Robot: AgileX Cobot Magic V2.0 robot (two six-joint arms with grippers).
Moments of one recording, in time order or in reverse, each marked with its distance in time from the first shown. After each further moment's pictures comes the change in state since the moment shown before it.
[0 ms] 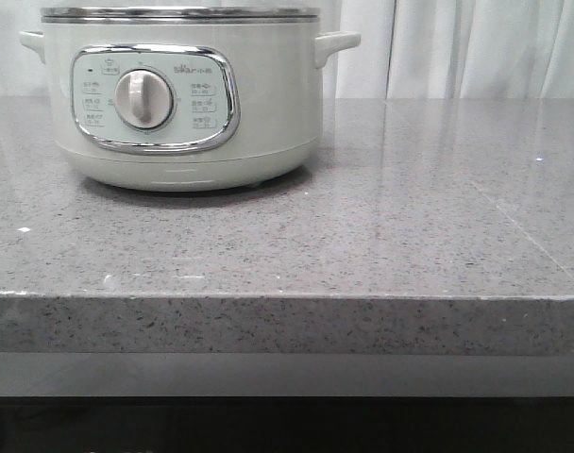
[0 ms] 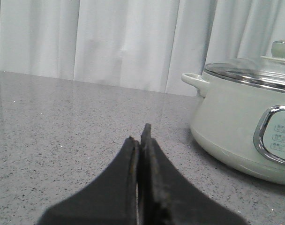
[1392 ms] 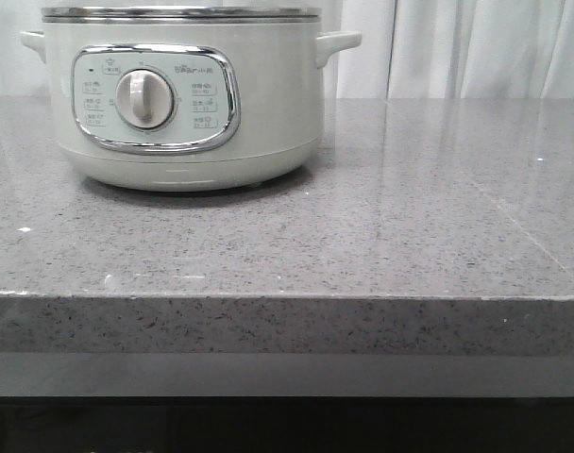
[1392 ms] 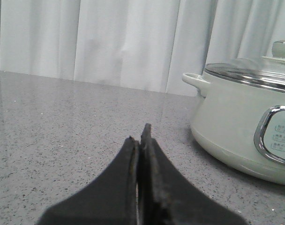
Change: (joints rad) left arm 0.000 0.000 0.000 0.000 0.000 0.000; right arm -0.044 0.000 0.000 -0.005 0.000 0.035
